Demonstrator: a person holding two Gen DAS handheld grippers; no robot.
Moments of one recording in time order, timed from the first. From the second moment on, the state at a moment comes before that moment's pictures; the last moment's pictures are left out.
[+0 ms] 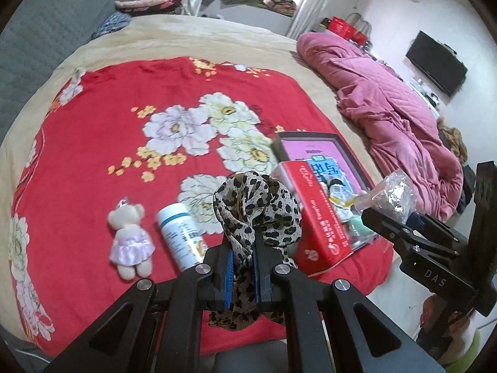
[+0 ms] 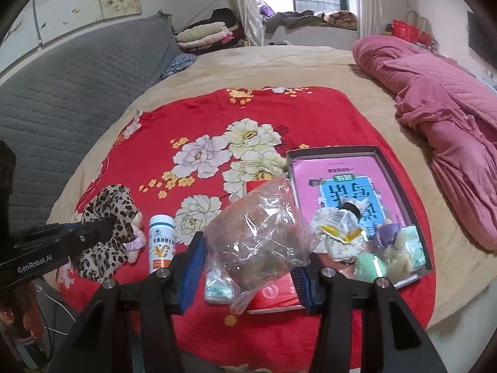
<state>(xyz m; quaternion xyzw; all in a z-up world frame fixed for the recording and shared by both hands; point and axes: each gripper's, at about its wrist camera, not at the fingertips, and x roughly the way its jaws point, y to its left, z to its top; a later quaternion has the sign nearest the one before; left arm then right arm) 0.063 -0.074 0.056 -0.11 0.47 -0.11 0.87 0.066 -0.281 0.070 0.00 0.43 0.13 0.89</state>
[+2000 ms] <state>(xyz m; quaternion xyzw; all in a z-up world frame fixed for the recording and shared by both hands) 0.117 -0.308 0.009 0.02 0.53 -0.23 0.82 0.071 -0.474 0.049 0.08 0.43 0.00 0.90</state>
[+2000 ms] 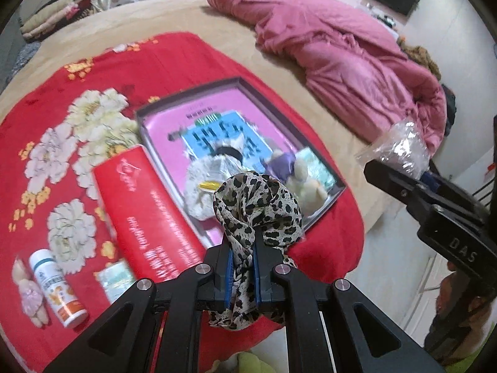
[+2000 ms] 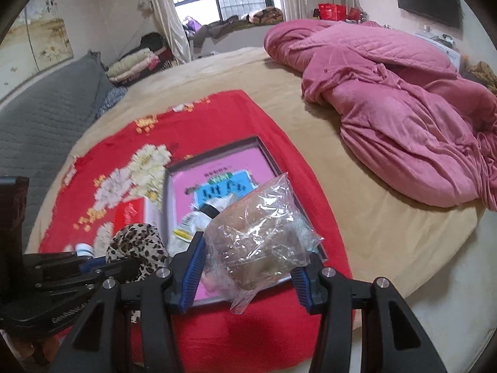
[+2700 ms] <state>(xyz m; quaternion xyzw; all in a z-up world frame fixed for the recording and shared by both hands) 0.175 -0.358 -0.072 0.04 0.59 -0.20 0.78 0.147 -0.496 -0.029 0.03 0.51 0.00 0.86</state>
